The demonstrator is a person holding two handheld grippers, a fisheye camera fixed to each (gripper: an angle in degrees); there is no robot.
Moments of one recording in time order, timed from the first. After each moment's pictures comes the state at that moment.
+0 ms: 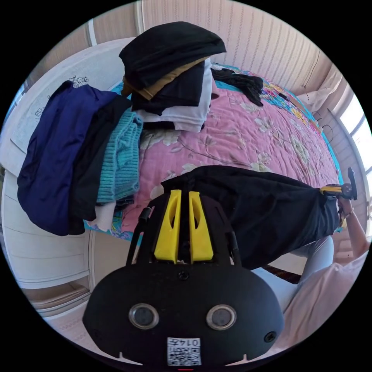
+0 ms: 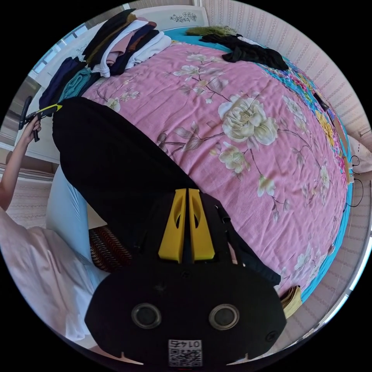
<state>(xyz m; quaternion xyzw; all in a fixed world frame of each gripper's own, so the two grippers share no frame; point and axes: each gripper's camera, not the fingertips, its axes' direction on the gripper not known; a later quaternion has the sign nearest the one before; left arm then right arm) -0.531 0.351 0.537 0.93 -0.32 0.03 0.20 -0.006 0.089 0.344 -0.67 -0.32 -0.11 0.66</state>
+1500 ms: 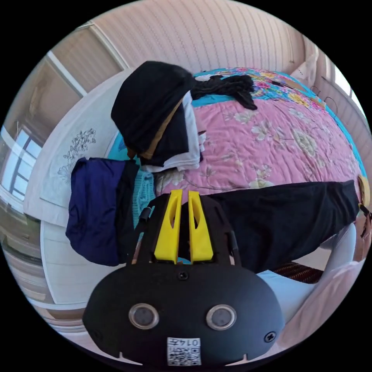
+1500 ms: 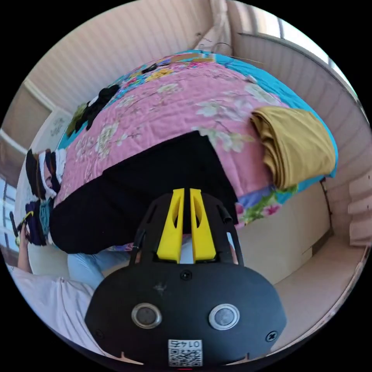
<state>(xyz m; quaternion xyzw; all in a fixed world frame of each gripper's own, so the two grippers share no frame) -0.185 0.295 0.625 0.89 -0.44 -0.04 0.13 0.513 0.040 0.057 -0.64 0.03 0.26 0.72</state>
